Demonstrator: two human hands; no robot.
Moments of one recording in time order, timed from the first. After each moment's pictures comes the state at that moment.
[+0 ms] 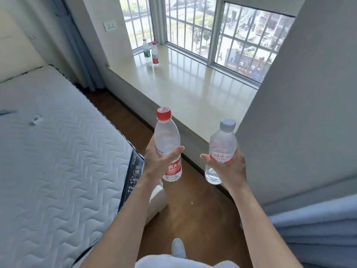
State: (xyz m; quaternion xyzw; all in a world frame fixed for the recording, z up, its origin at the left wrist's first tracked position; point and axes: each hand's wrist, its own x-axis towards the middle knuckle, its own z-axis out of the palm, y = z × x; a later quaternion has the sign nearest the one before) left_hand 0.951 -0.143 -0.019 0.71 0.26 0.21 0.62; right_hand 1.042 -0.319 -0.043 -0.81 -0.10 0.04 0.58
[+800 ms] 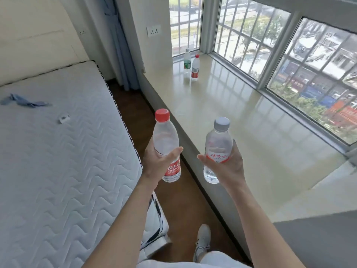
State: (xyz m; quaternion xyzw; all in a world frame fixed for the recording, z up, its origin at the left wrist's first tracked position) left_hand 1.160 0.057 -0.042 0.68 0.38 0.30 0.56; right_hand 1.290 -0.091 -0.043 -0.75 -0.21 0.18 0.59
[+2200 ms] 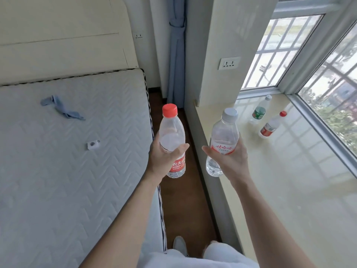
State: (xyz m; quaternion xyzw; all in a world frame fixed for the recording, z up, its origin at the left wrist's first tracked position) left_hand 1.316 0.574 -0.034 0.60 0.45 0.37 0.55; right_hand 1.490 0.483 -0.032 -0.69 -0.34 0.27 0.58
